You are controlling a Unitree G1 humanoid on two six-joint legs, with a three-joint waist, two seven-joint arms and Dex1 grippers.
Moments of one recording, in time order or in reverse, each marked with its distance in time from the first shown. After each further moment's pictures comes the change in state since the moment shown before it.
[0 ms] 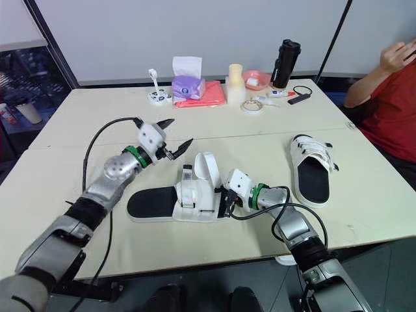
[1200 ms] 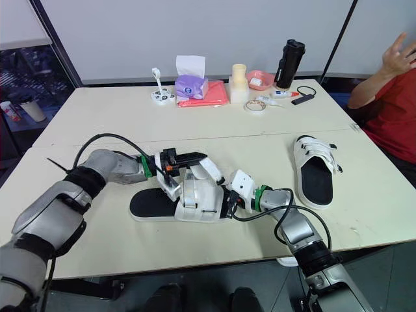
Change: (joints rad) left arm -0.361 0.029 -0.479 0.524 2.019 -0.990 1.384; right arm 0.038 -0.015 -0.020 -0.073 0.002 0.057 -0.007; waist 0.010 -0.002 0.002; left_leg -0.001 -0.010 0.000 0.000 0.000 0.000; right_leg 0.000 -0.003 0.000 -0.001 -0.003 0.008
